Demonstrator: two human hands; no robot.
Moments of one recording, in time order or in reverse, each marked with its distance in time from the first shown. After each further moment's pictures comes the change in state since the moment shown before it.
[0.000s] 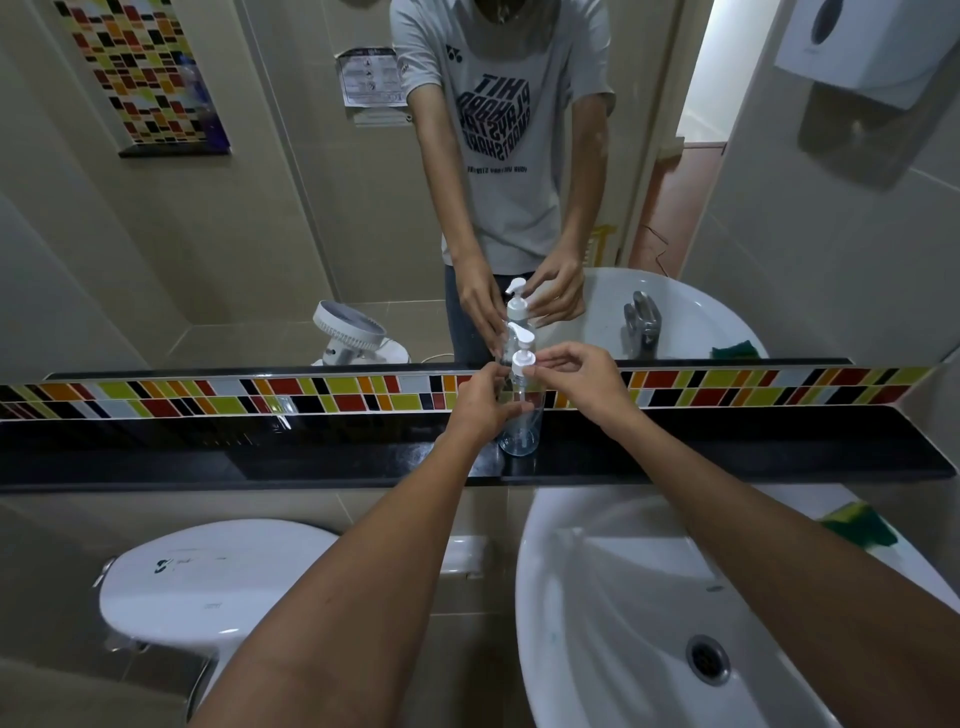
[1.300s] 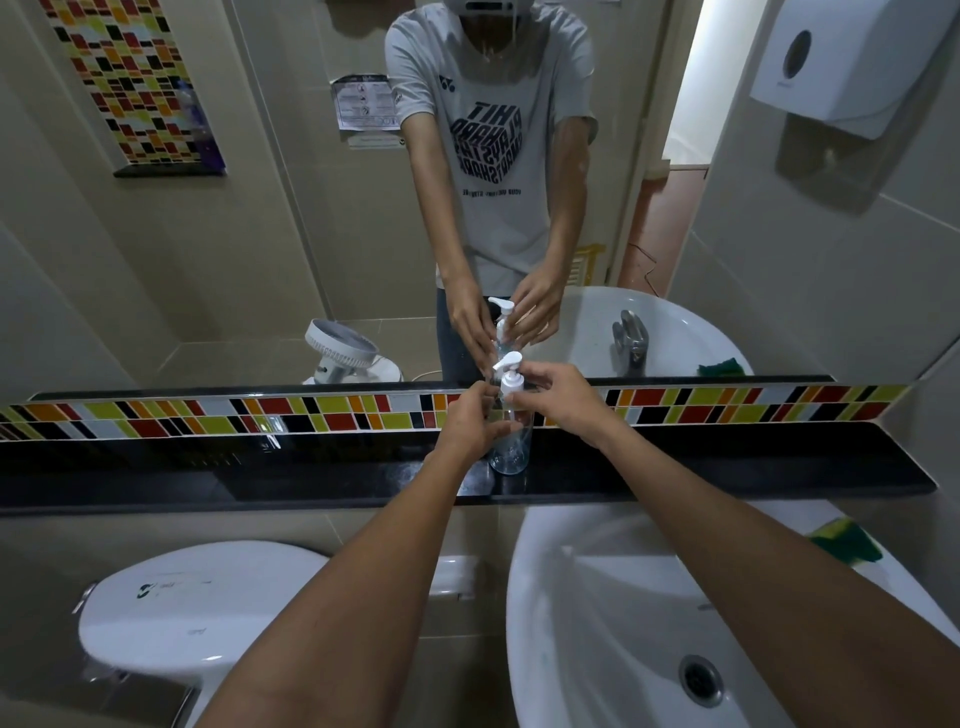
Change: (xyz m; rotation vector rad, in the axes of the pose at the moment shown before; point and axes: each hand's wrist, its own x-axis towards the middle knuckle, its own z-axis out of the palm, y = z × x) left_hand 0.002 -0.001 -0.001 -0.051 -0.009 -0.016; right_hand 0.008 -0.007 0.002 -0.037 -0.229 -0.032
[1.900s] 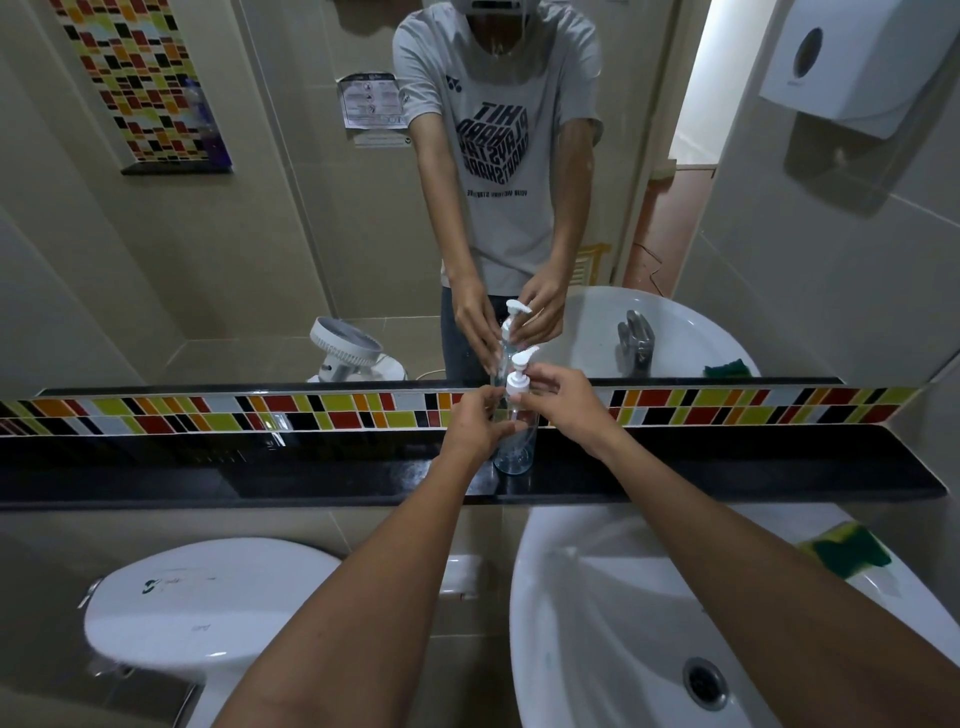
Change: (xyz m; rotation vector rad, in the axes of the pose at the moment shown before) left_hand -0.001 -0.006 0.005 -0.076 0.035 0.035; right_hand -0.007 0.002 0.010 0.117 0.063 0.002
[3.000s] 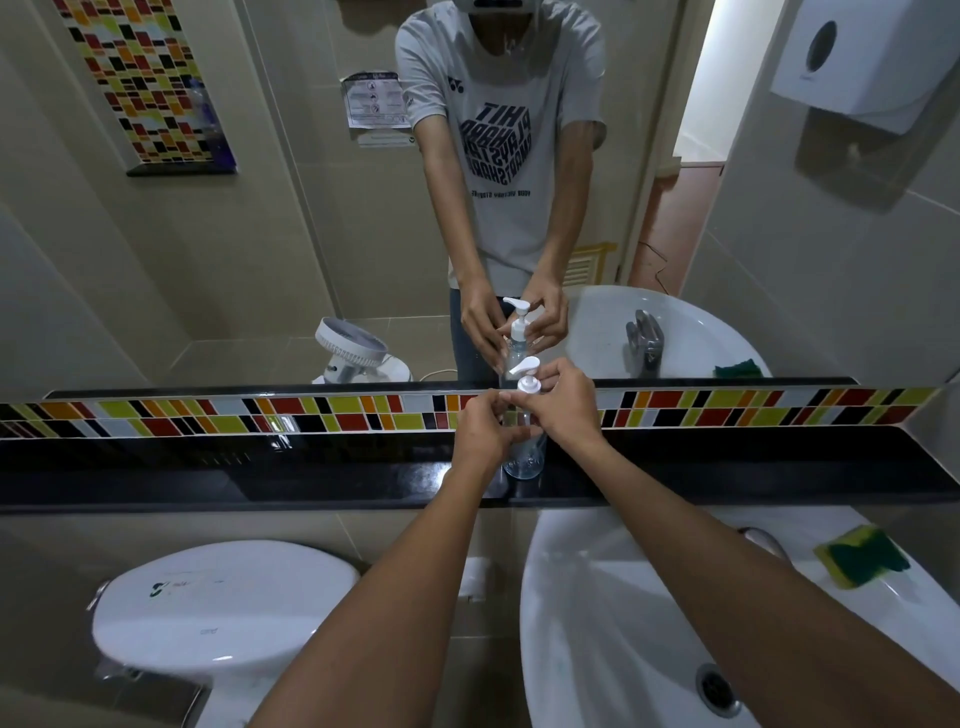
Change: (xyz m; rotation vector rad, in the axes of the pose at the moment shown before) left_hand -0.004 -0.005 0.003 -0.053 0.074 0.022; right_hand 0.011 0.000 0.030 -0.262 0.368 0.069
